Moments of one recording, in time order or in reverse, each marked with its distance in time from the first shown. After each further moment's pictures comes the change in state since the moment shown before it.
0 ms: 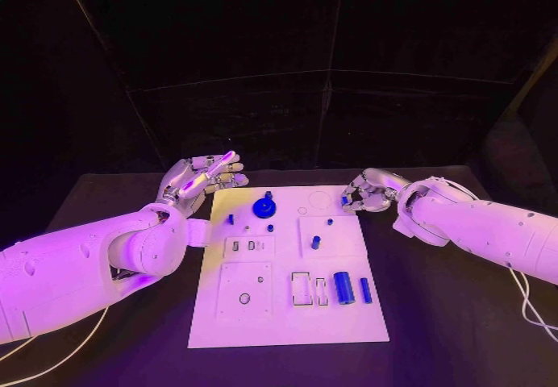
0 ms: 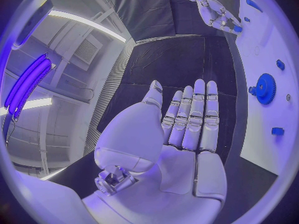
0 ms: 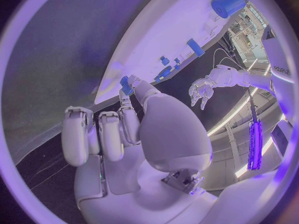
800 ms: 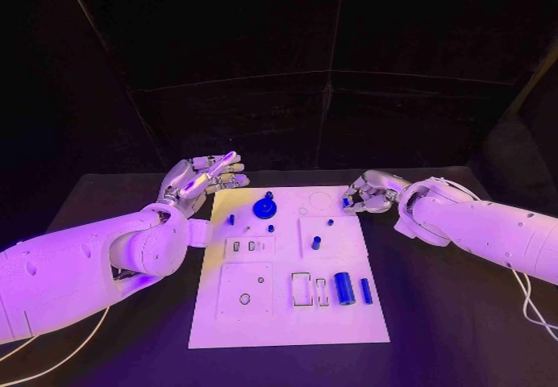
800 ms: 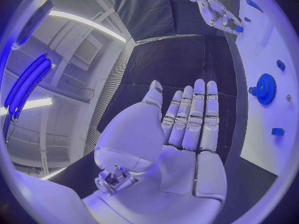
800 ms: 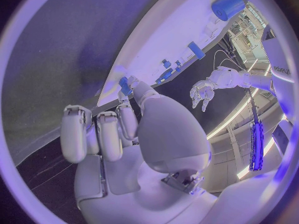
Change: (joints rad) left arm 0.000 0.001 0.000 0.000 0.000 0.000 0.001; left_hand 0.000 0.000 0.000 0.000 0.000 0.000 0.000 0.000 0.000 0.000 0.000 0.000 0.000 0.000 0.000 0.000 0.000 0.000 0.000 0.000 0.000 0.000; right arm 0.000 0.007 0.000 -0.017 -0.012 0.029 -0.008; right_hand 0.009 -0.049 -0.087 0.007 -0.022 -0.074 0.016 -0.029 -0.002 -0.036 0.036 -0.033 0.000 -0.004 0.029 0.000 0.000 0.000 -0.029 0.029 -0.012 0.000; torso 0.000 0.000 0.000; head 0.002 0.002
